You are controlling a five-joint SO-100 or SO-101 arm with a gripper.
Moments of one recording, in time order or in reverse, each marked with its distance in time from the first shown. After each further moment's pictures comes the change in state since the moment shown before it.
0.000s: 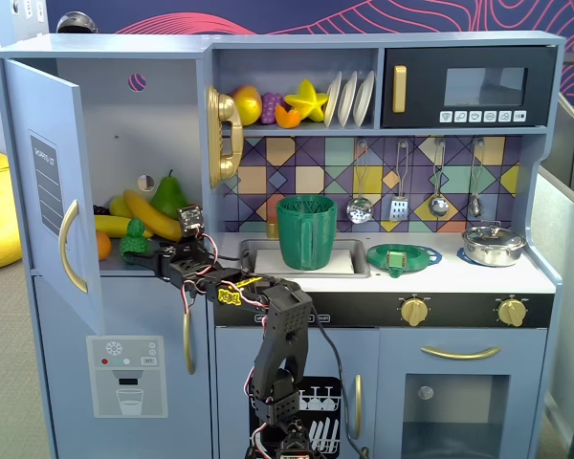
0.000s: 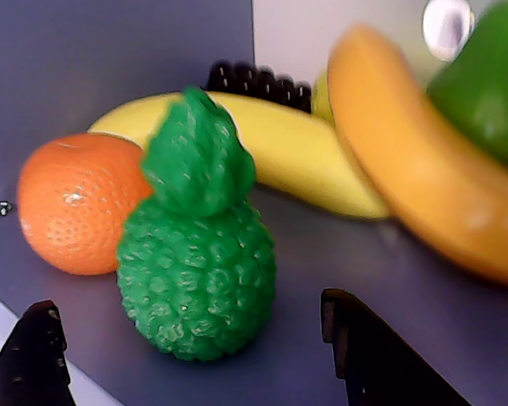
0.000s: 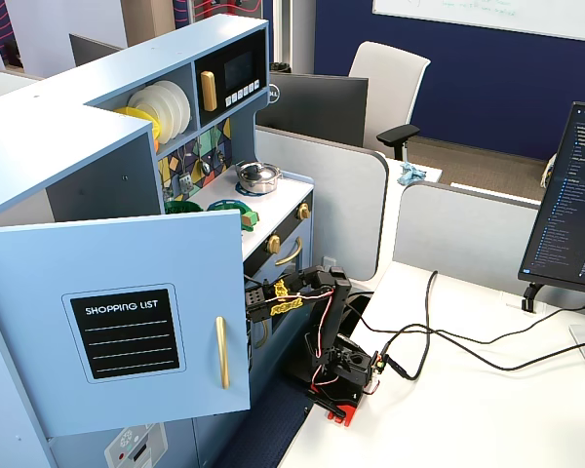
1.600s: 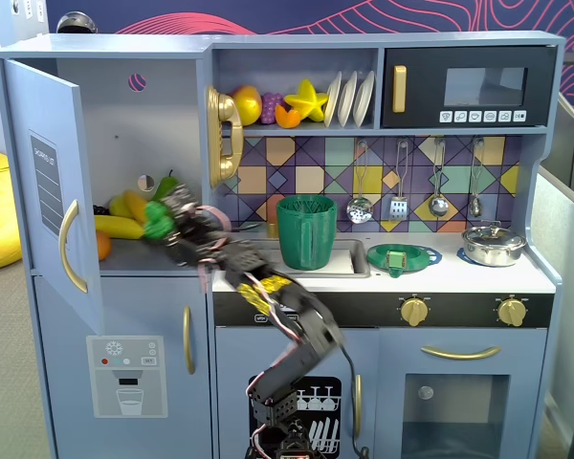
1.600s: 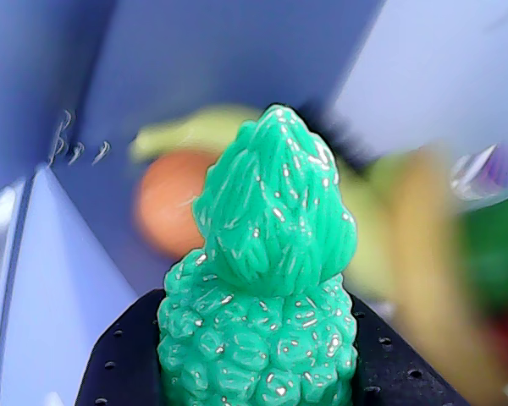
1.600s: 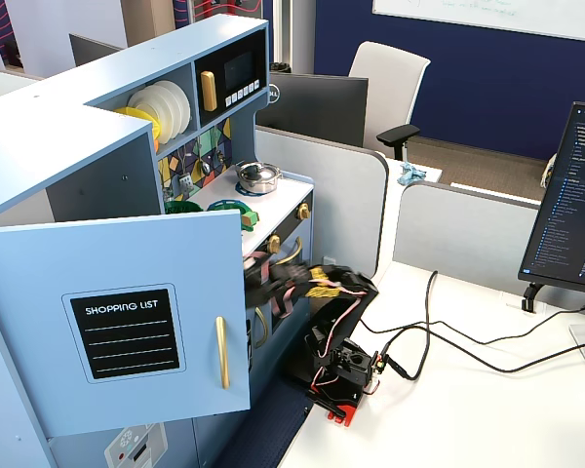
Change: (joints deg) arm -4.6 32.5 -4.1 37.2 -26.3
